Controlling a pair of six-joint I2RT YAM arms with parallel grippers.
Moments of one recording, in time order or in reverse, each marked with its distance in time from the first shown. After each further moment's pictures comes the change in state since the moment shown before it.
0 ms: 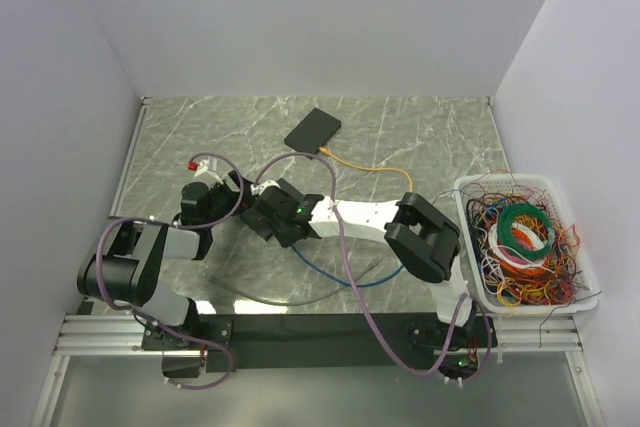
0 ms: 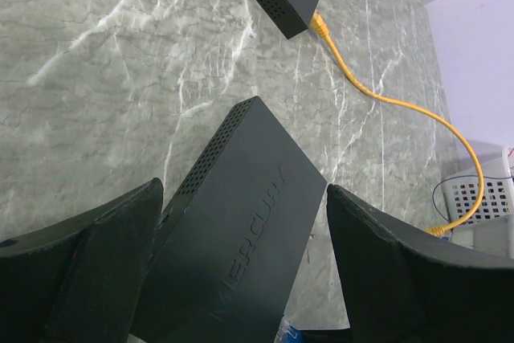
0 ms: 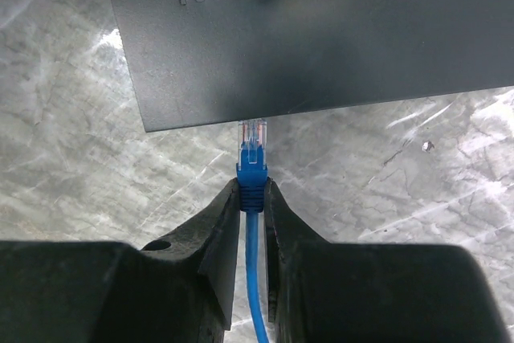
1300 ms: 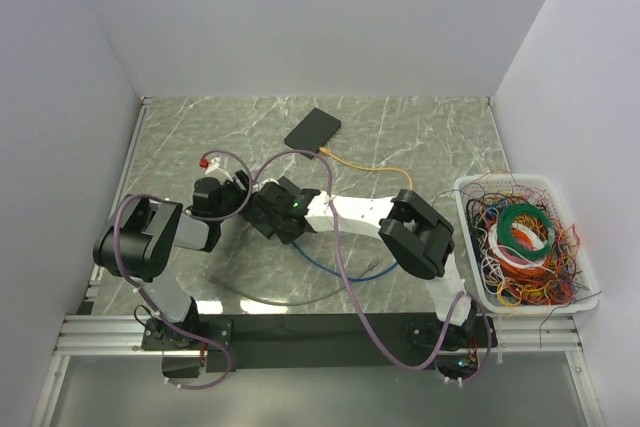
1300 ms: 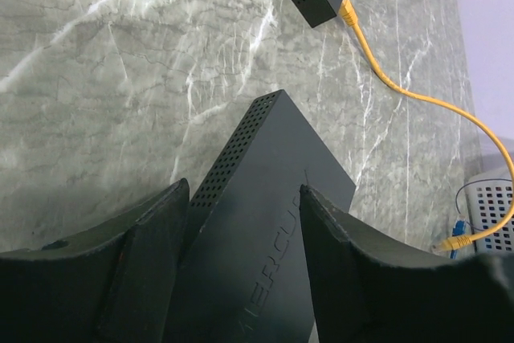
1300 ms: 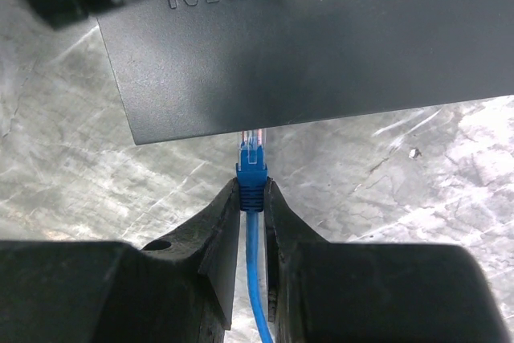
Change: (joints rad) left arm -0.048 0.170 0.078 0.029 -0.029 -0.001; right arm -0.015 0.052 0.075 -0.078 -0.003 -0.018
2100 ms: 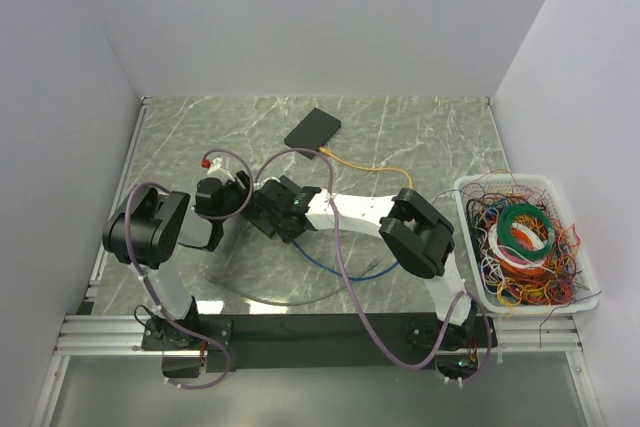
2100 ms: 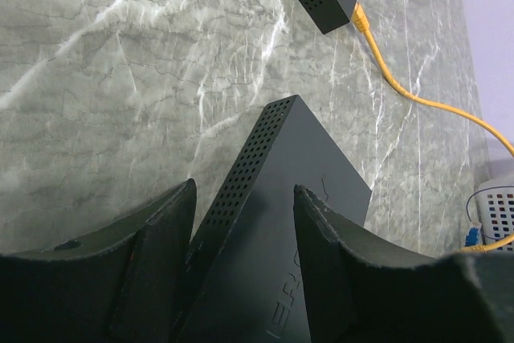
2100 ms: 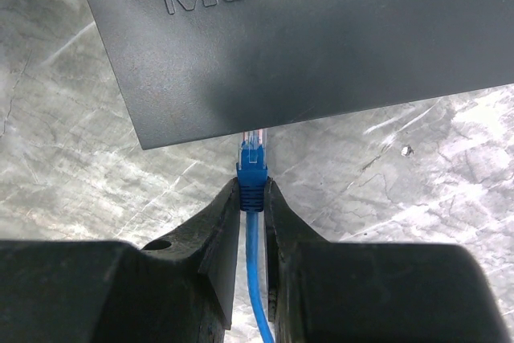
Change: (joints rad) left arm -0.001 0.104 0.021 0.090 -0.006 0.003; right arm -0.010 0.002 0.010 -0.016 -0.013 0.008
